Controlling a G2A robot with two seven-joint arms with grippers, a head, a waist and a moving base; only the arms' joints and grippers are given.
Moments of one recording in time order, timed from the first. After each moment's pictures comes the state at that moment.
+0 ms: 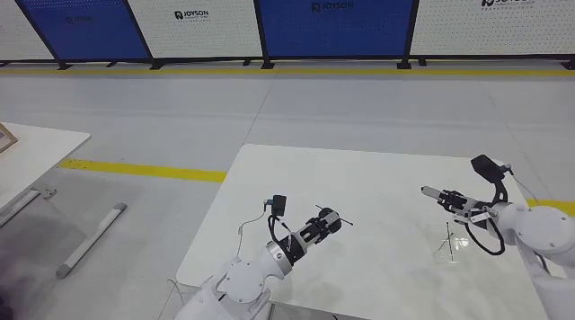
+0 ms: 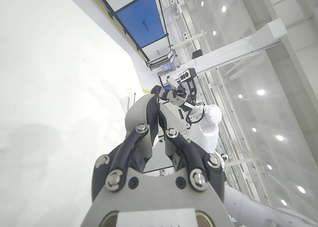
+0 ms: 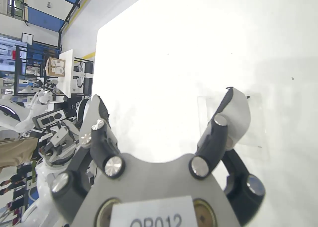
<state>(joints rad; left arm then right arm) 1.53 -1.17 -1.11 -1.76 -0.08 -0.16 -0.21 -1.08 -0.98 1.27 -1.58 -0.31 0.34 0.97</state>
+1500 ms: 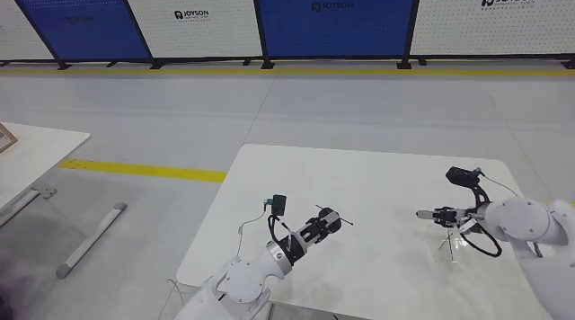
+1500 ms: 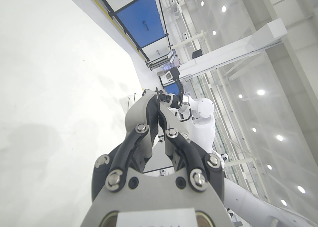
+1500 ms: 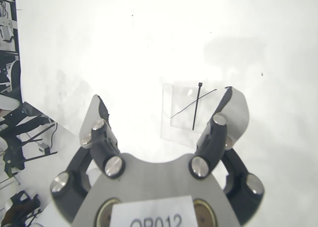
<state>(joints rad) 1.53 -1.17 -1.11 -1.76 -0.08 -0.16 -0.21 -0.90 -1.00 1.09 -1.33 -0.49 0.14 1.18</state>
